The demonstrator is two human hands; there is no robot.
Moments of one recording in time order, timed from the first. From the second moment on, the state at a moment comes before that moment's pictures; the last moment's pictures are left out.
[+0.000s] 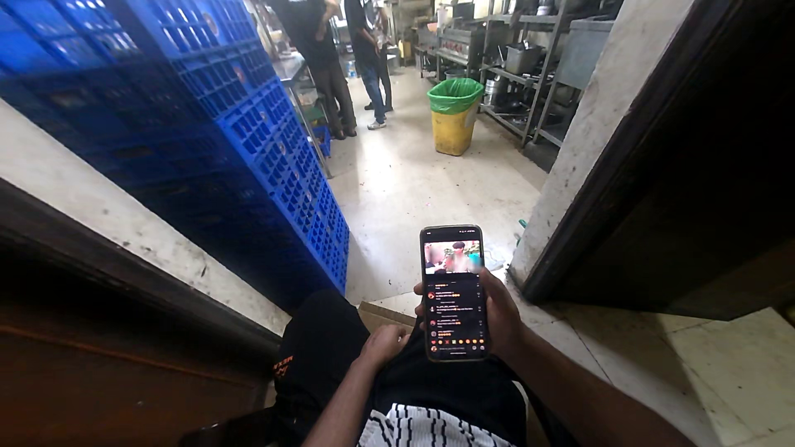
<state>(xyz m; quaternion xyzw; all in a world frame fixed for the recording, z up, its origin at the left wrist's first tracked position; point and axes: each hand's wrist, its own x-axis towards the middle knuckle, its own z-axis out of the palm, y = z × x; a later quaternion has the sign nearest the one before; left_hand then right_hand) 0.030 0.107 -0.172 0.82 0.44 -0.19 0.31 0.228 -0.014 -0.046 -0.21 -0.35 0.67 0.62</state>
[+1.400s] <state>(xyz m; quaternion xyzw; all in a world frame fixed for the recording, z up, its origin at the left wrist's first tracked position) 0.029 0.105 -0.169 0.83 0.44 -0.17 0.31 0.227 -0.015 -0.044 -0.22 -0.34 0.67 0.63</state>
